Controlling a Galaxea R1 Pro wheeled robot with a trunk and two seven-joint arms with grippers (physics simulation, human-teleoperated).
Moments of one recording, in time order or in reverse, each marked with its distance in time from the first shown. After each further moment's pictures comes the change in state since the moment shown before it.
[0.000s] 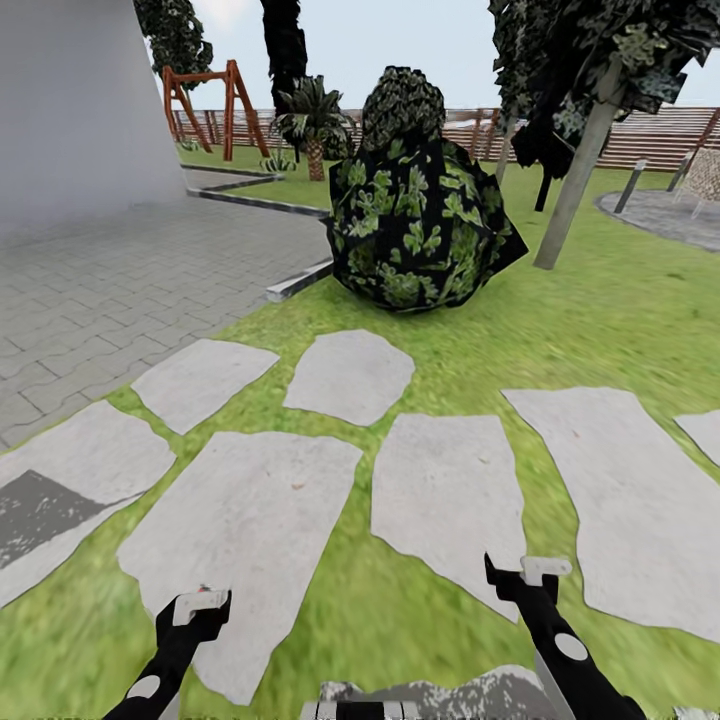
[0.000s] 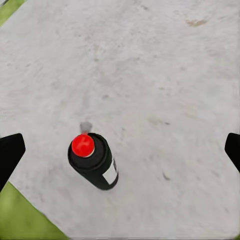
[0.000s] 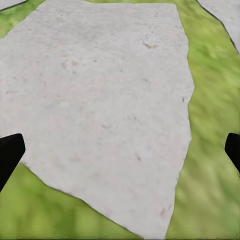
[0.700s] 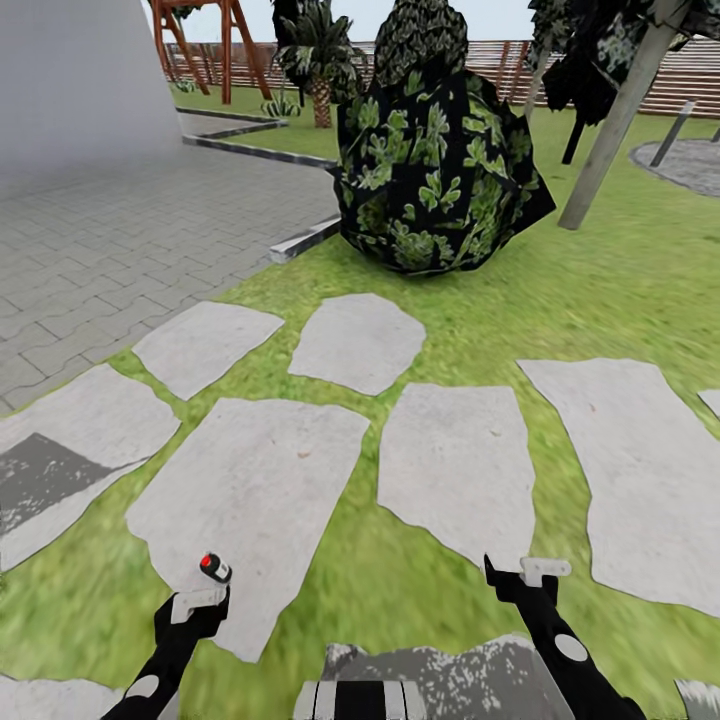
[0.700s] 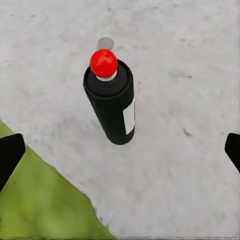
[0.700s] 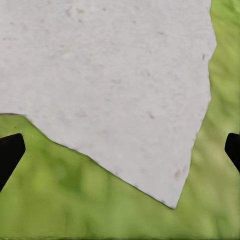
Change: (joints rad) left arm -0.001 0.002 0.003 -0.001 0.005 -0.029 0.006; right arm 0.000 0.000 0.000 0.005 0.000 0.000 0.003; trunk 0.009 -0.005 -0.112
